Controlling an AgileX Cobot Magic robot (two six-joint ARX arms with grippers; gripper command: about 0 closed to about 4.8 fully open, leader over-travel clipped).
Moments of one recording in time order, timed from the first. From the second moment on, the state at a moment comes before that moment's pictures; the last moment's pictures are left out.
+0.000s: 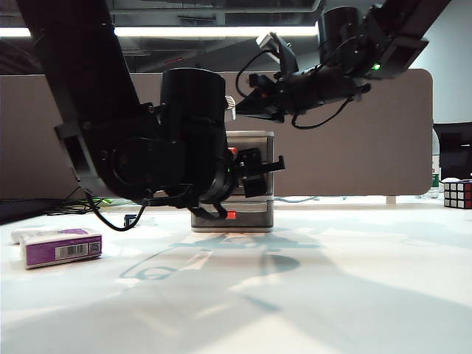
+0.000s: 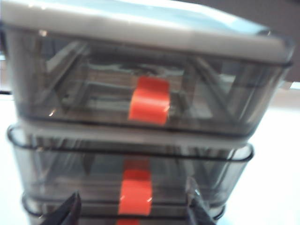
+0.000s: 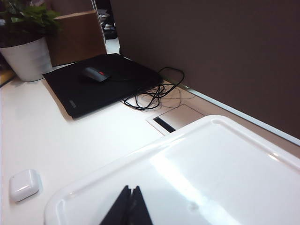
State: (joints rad) left arm -0.76 2.13 0.96 1.15 -0.60 -0.17; right arm 0.32 2.07 1.53 0.41 -0.63 0.00
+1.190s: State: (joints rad) left arm -0.70 2.15 0.98 1.13 -0.53 -0.17; right arm 0.34 2.07 1.54 0.30 -0.63 0.00
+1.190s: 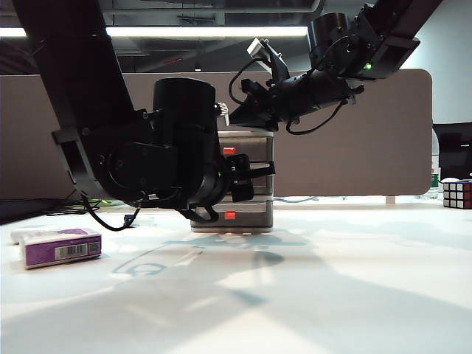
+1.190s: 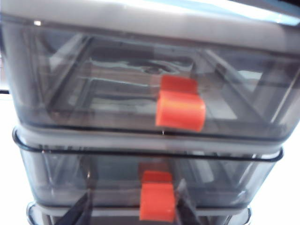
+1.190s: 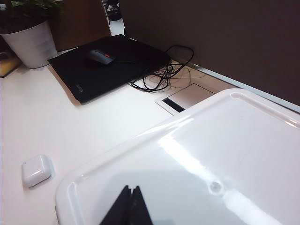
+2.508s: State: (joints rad) left arm -0.70 2.15 1.06 0.97 -0.51 -0.17; right arm 0.34 2.07 1.54 0.27 -0.63 -0.03
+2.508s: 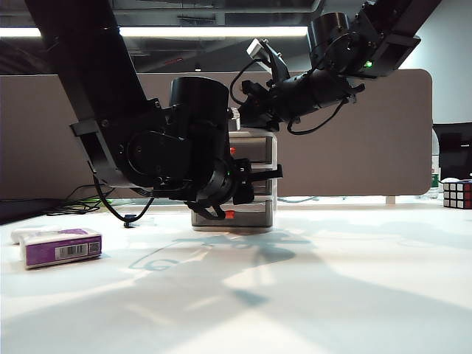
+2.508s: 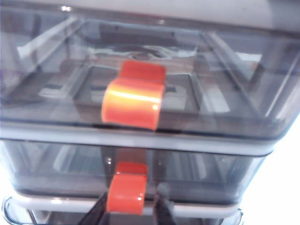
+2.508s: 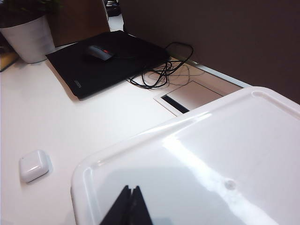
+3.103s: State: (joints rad) left arm -0.70 2.15 1.05 1.01 -0.51 -0.12; right arm 0.34 2.07 1.54 0.27 -0.63 -0.04
